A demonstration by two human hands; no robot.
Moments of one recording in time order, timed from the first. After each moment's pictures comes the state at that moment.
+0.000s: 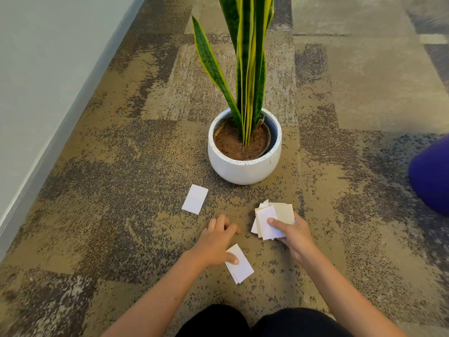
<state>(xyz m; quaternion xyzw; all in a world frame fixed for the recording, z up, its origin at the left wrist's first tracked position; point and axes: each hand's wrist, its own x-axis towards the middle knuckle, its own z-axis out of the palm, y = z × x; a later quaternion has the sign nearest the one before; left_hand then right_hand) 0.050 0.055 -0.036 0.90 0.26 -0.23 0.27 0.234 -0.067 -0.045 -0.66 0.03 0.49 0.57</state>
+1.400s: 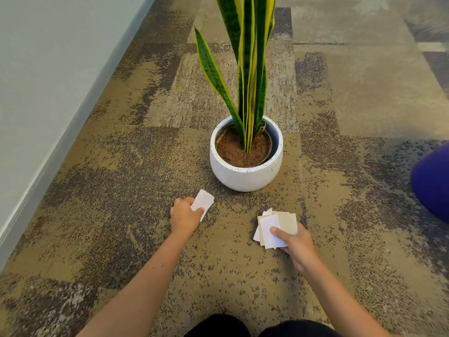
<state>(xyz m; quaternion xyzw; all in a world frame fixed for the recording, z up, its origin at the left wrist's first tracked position) 0.049 0.135 -0.026 0.70 0.64 -0.02 0.31 0.234 -0.071 -0.060 -0.67 0.03 0.48 0.57</state>
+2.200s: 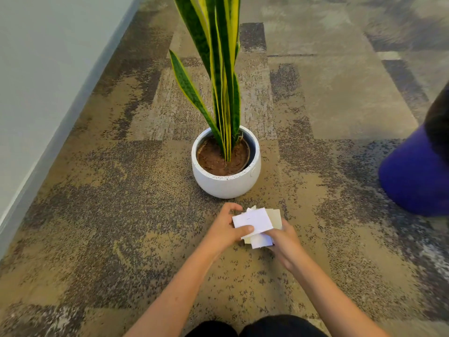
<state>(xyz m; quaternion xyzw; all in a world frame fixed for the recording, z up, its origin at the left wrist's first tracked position) 0.115 0.053 0.020 0.61 0.41 0.01 0.68 0.236 -0.068 -0.017 -0.63 0.01 0.50 0.59</state>
